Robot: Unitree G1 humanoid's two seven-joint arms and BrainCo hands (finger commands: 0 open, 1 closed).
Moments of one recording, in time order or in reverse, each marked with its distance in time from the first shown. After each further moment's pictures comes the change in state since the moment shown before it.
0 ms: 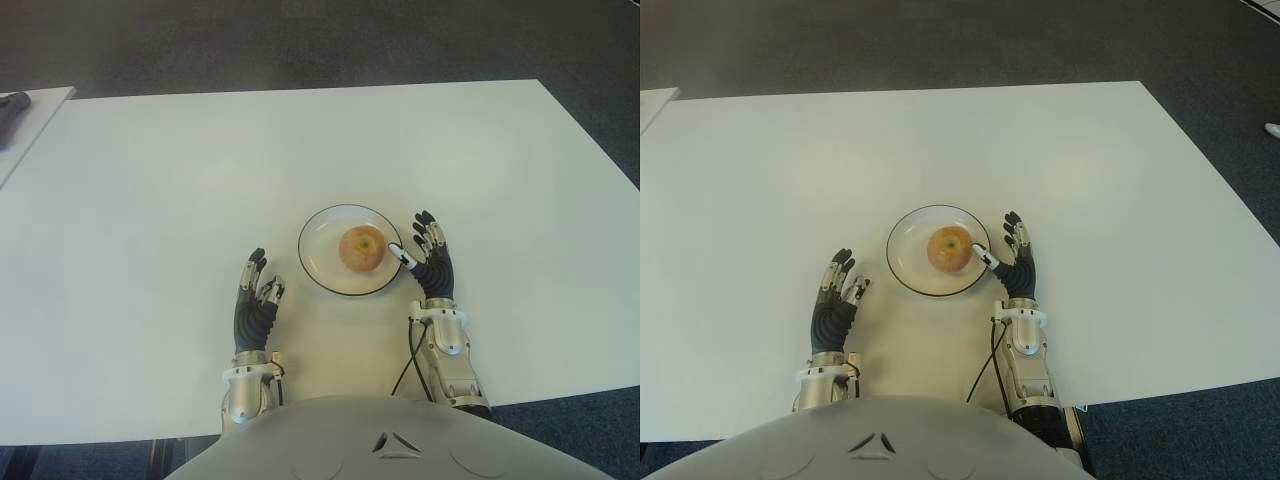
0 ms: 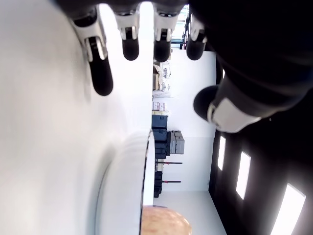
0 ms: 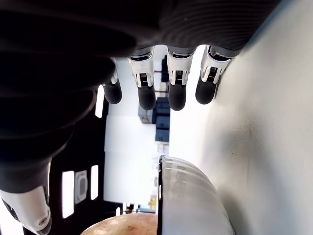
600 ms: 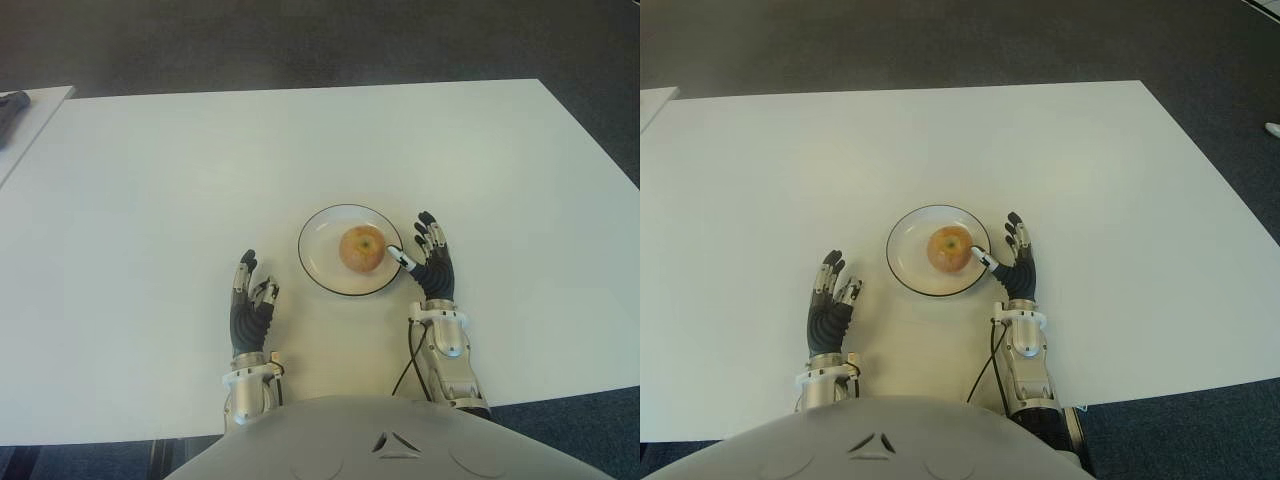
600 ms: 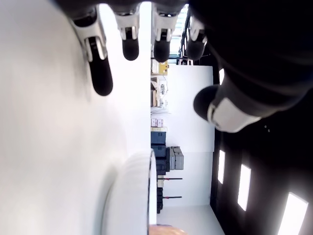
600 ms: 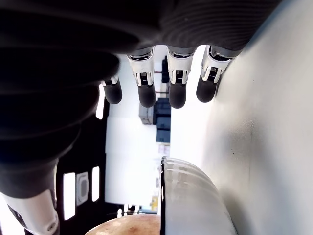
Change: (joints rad) left arm 0.000 -0.001 -0.019 0.024 0.068 -0.029 0.119; right arm 0.017 0.009 0.000 -0.017 0.013 -0.004 0.007
